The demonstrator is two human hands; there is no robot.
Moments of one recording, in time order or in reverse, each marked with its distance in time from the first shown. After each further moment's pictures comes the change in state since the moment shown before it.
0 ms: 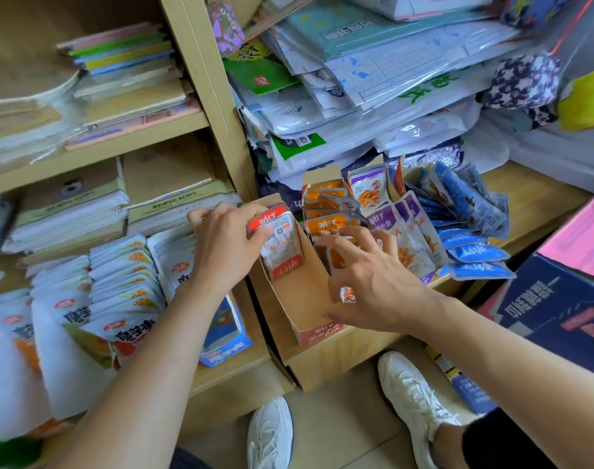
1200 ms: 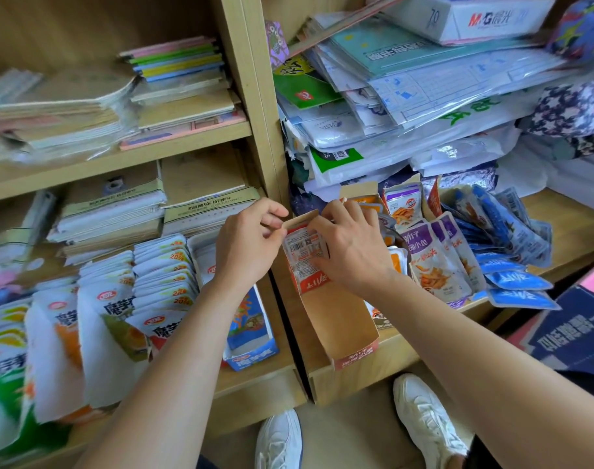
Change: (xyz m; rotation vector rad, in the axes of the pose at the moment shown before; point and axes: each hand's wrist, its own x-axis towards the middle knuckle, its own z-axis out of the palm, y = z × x) left_hand -0.001 -0.011 -0.019 -0.406 -0.003 -0.230; right_hand 0.098 -0.027 0.013 -0.103 0.384 0.130
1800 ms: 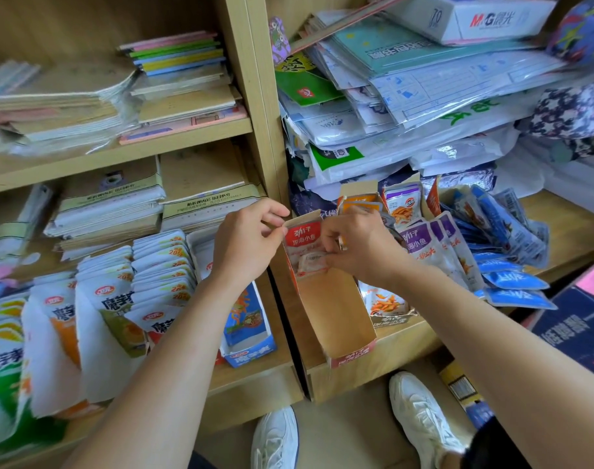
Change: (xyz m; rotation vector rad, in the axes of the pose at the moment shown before) left_hand -0.002 0.001 -0.004 0.005 -0.028 0.036; right_hand -0.003 0.019 -0.024 0.479 -0.181 -0.035
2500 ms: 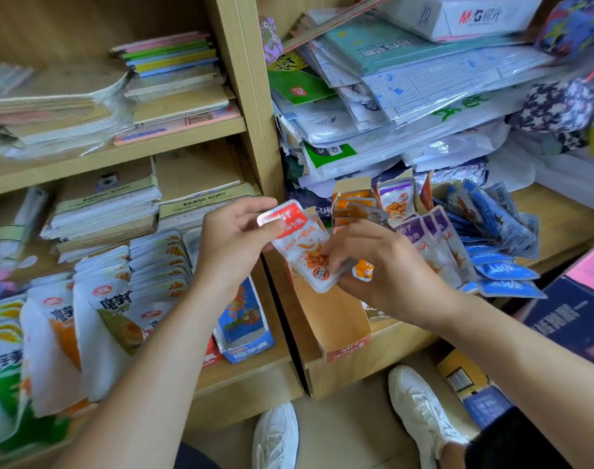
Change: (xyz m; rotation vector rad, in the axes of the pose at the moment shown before) left_hand -0.025 0.038 -0.026 -0.601 -0.018 -0.321; right_hand -0.054 -0.018 -0.026 0.198 0.117 -0.304
